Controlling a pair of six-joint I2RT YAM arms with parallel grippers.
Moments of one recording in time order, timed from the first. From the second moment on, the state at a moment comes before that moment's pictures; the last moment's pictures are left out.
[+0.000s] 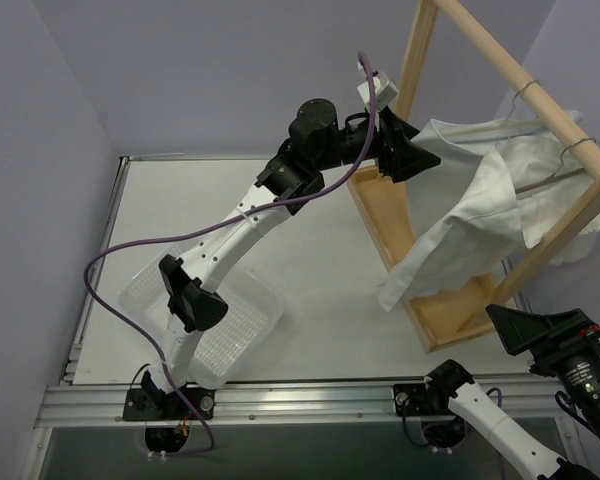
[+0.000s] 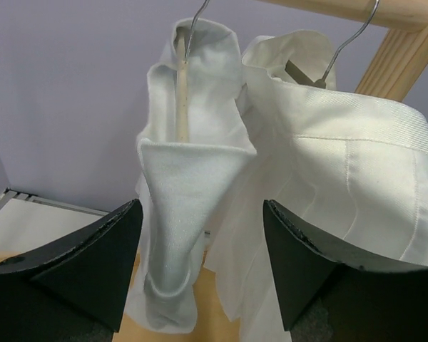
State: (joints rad) left arm -0.87 2.14 2.49 -0.09 0.55 -0.37; right arm 0.56 0.38 1.55 -1.36 0.32 0.85
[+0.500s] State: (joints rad) left arm -0.89 2.18 2.49 -0.13 0.52 -0.36; right arm 0.56 0.39 1.57 -1.36 0.33 0.85
